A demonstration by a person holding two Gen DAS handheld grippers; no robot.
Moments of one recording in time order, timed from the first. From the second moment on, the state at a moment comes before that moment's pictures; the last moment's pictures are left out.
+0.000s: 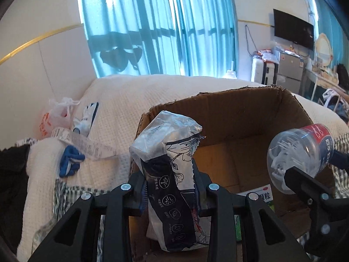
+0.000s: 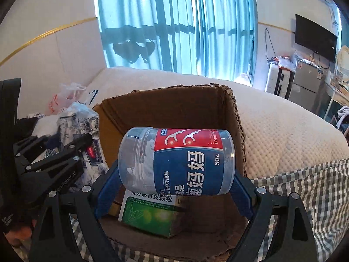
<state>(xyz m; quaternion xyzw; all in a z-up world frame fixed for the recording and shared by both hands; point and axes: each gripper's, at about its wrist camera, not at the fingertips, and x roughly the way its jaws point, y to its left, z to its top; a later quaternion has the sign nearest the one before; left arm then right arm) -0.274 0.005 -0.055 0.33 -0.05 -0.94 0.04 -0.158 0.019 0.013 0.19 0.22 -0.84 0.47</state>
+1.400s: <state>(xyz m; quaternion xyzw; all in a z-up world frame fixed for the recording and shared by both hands) -0.007 0.084 -0.111 0.48 -0.09 -0.86 -0.15 -0.057 0.286 -0.001 0.20 0.25 -0.85 0.42</state>
